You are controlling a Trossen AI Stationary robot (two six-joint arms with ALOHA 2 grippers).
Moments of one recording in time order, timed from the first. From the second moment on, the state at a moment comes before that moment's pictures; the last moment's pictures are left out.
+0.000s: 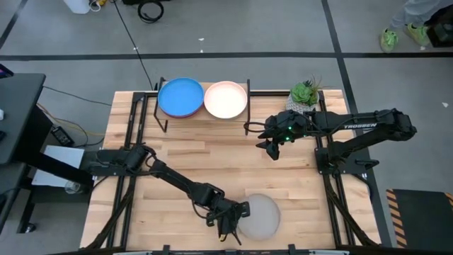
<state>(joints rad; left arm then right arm) -0.45 2.18 1.54 -0.23 0.08 0.97 -0.06 1.13 0.90 -0.47 -0.02 0.36</state>
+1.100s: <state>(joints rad) -0.42 2.21 1.54 -0.21 0.07 0.75 -0.06 1.12 0.90 -0.47 -0.02 0.36</state>
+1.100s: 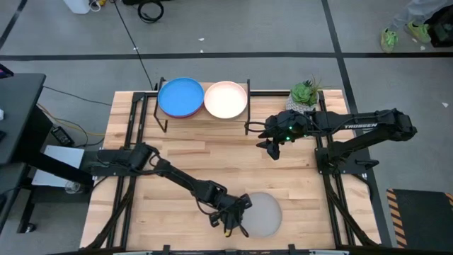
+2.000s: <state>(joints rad) -0.38 1.90 1.54 -0.69 -0.15 0.55 0.27 1.07 0.77 -0.47 0.38 0.47</state>
